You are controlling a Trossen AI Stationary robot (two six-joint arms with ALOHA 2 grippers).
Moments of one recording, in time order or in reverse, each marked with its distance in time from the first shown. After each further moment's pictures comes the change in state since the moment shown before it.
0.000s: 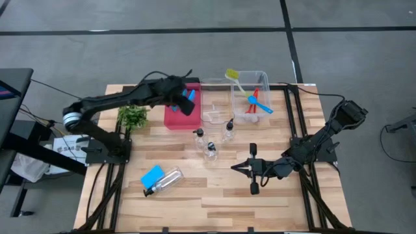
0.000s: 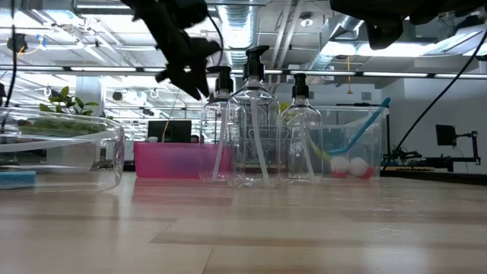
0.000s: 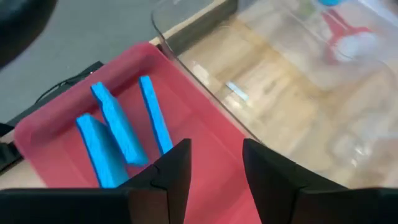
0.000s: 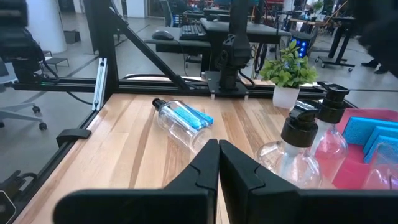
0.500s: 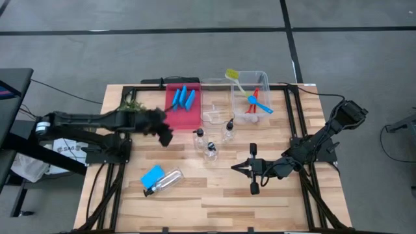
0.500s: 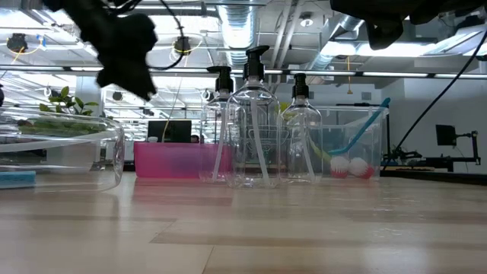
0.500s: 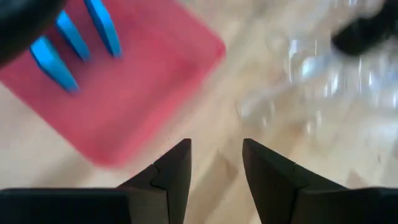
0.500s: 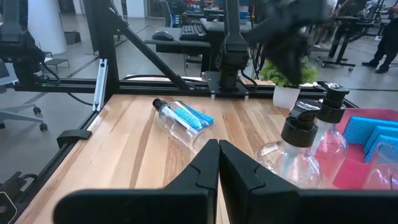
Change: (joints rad) left arm -0.323 -0.465 -0.456 -0.002 -0.003 -0.229; right arm 0.000 0.000 0.000 0.001 0.000 0.004
